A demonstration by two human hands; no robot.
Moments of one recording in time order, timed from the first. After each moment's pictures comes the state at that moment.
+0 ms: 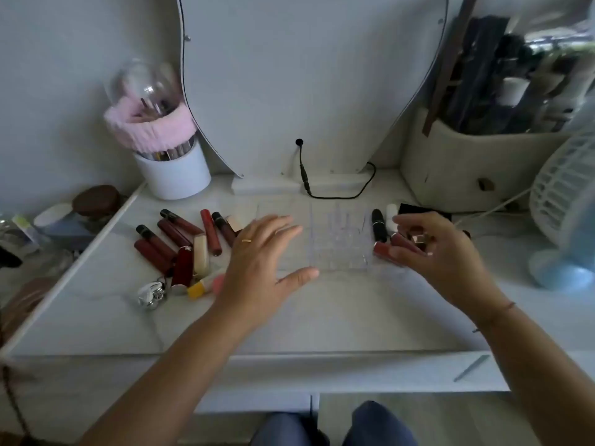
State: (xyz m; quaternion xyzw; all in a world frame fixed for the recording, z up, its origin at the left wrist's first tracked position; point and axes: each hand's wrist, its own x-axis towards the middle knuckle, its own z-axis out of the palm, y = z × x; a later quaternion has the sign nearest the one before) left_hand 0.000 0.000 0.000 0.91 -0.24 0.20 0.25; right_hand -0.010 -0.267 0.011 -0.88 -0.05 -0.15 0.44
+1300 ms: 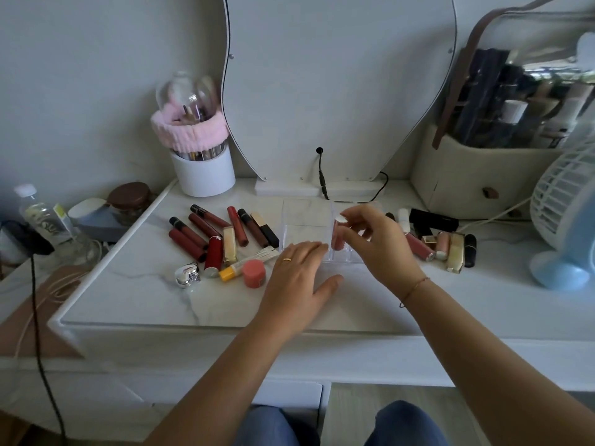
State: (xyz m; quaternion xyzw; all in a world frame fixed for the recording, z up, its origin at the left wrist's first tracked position) left_hand -0.026 -0.013 -0.034 0.92 -0.21 0.18 0.27; right_hand 0.001 -0.172 0.013 -0.84 -0.16 -0.18 0.48
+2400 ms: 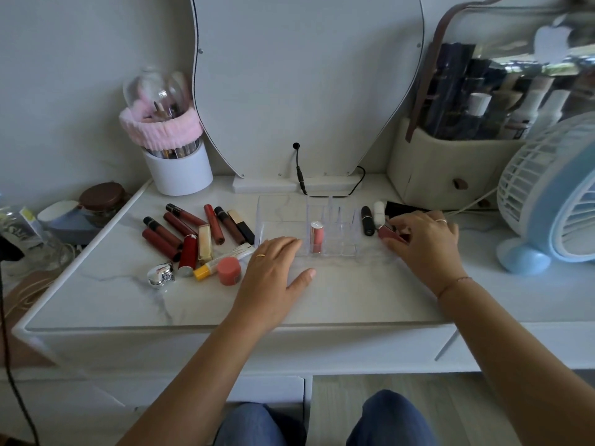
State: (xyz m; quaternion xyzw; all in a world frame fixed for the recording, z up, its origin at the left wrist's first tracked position) left_hand -0.025 -0.012 -0.035 0.93 -0.20 0.17 0.26; right_hand 0.001 -0.273 -0.009 -0.95 0.03 -0.24 0.18
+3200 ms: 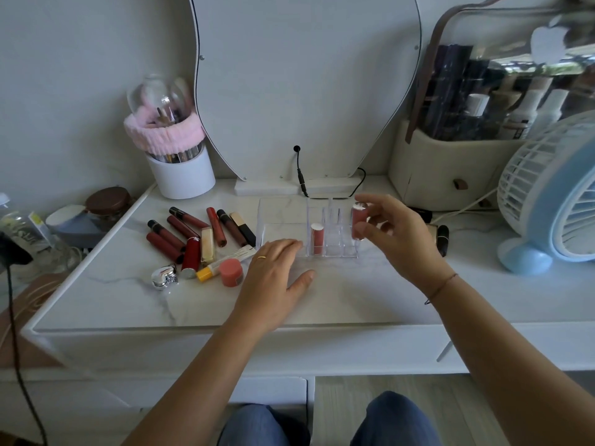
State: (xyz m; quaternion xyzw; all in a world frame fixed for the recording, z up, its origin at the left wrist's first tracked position) left_hand -0.026 -0.013 -0.033 0.93 -0.20 0.18 0.25; right_hand -0.013 -0.232 0.020 -0.85 -0.13 -0.20 0.46
